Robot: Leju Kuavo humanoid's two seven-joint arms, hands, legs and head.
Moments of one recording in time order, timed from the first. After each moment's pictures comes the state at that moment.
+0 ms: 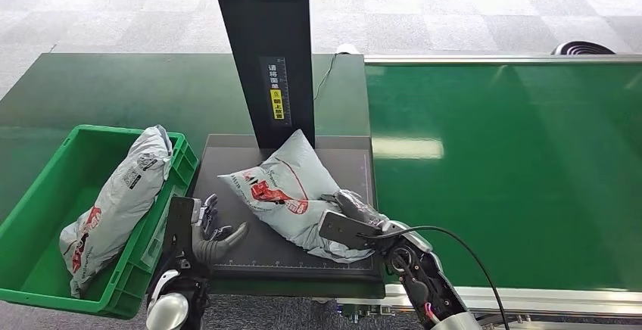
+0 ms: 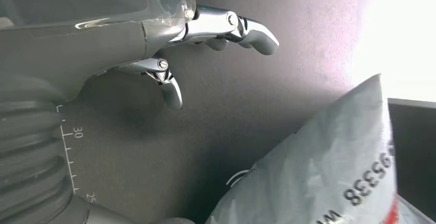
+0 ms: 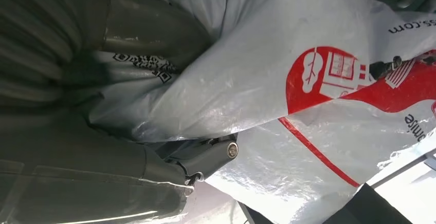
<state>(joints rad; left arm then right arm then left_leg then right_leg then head) -0.05 -0.16 -0.15 -1.46 -0.03 0.12 0.34 -0.39 0.09 0.33 -1.00 0.67 0.18 -0.41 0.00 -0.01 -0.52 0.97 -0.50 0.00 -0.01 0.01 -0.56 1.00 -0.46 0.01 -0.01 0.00</state>
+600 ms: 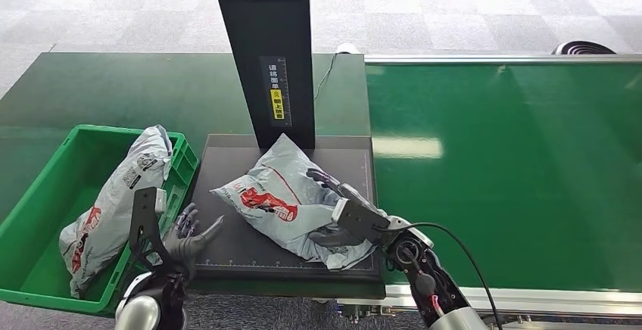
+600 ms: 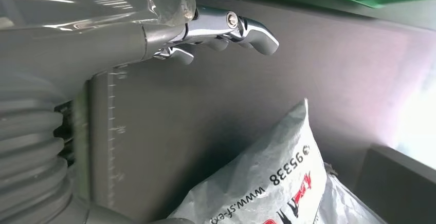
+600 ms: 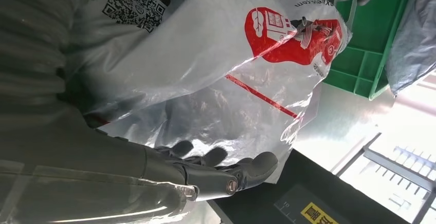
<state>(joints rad) 0.01 -0.18 -0.12 -1.76 0.04 0.21 0.77 -0.41 0.08 0.33 -1.00 0.44 0.27 -0.50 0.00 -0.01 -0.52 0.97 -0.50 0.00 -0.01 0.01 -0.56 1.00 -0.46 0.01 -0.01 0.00</state>
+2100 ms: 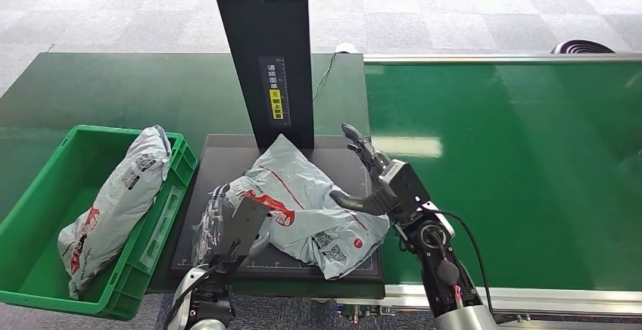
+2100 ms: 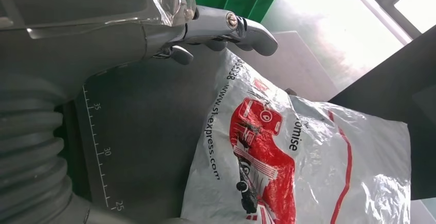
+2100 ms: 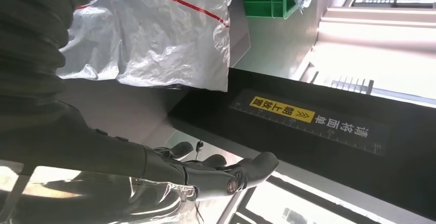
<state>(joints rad) -0.10 -0.02 -0.58 -1.65 -0.70 0.33 0.88 -0.40 0.11 0.17 -1.16 0.21 0.29 -0.47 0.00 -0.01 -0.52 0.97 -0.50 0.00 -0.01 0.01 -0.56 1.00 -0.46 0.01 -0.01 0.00</state>
